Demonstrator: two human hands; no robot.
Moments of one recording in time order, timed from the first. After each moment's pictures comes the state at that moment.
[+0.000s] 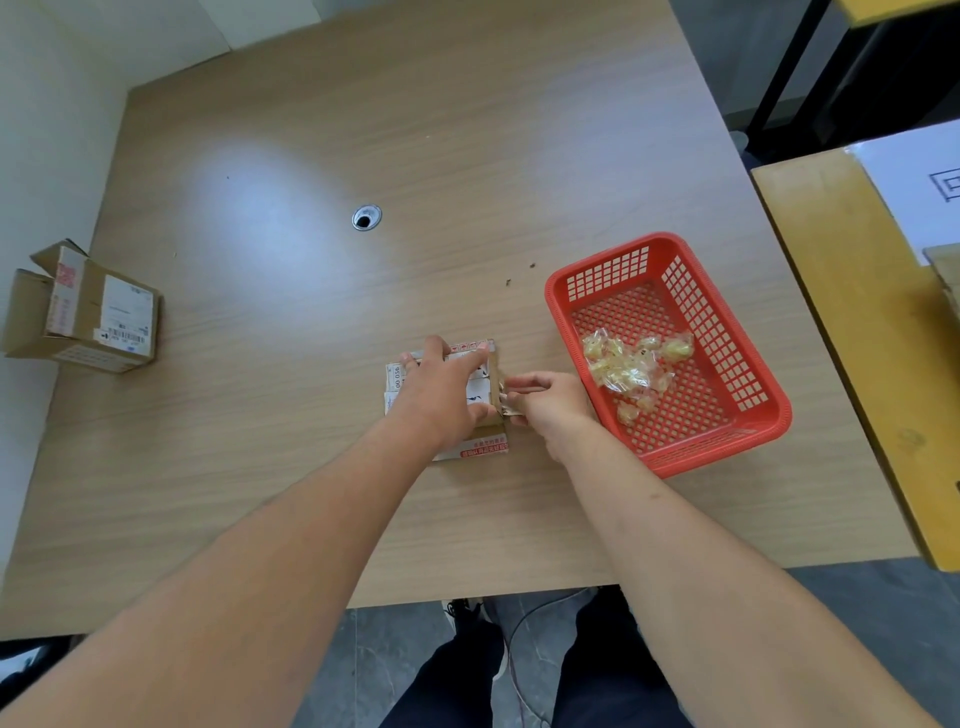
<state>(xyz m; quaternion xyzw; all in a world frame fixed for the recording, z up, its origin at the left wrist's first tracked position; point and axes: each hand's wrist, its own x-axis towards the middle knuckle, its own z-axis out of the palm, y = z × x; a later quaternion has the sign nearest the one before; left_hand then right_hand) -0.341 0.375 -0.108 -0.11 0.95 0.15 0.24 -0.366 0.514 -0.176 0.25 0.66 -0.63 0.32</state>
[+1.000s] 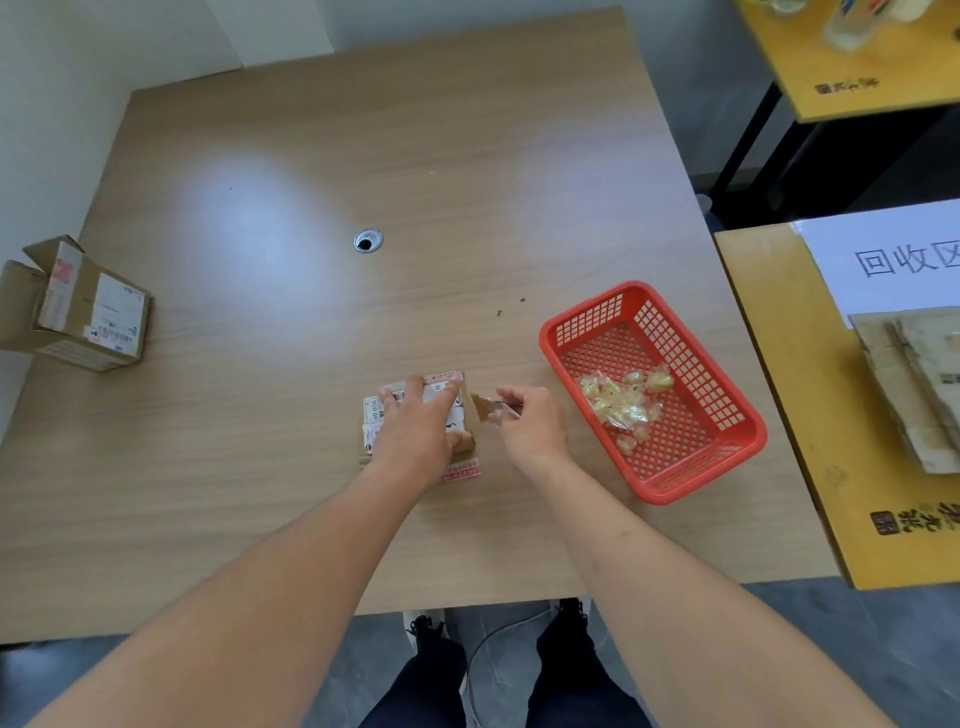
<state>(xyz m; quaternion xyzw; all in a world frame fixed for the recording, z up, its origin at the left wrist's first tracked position) -0.313 0.368 -0.109 -0.16 0.95 0.12 0.23 -0.356 0.511 -0.151 0.07 0.86 -0.46 0.20</state>
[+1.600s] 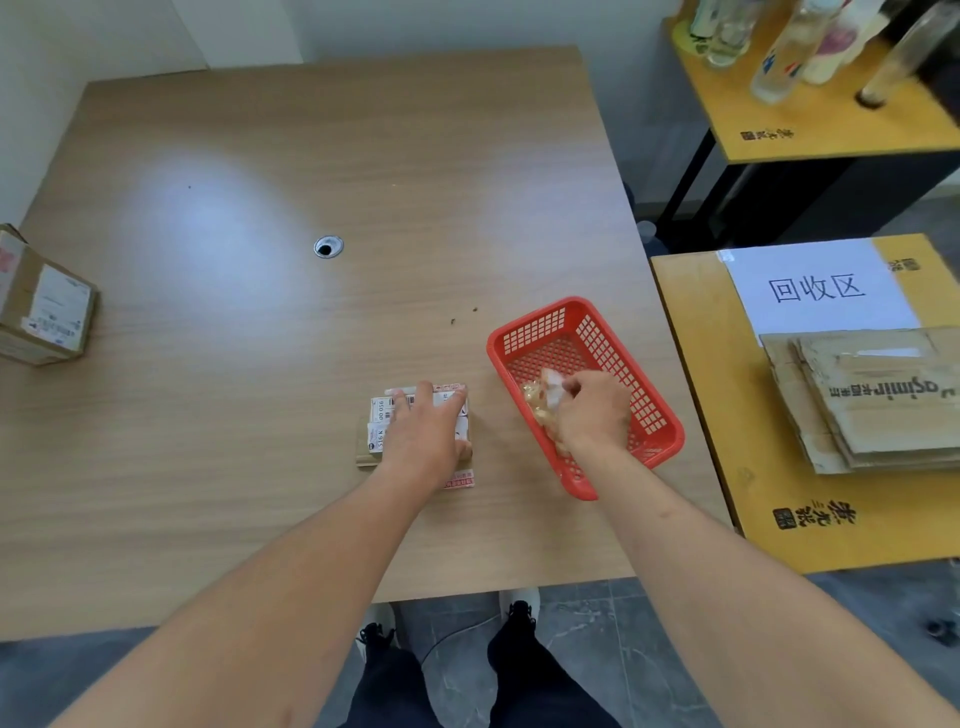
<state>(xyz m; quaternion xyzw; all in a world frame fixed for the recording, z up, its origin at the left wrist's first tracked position) -0.319 0.438 -0.099 -0.12 0.96 0.14 0.22 -0.388 0.630 -0.111 0.13 0.94 -0.29 0.07</state>
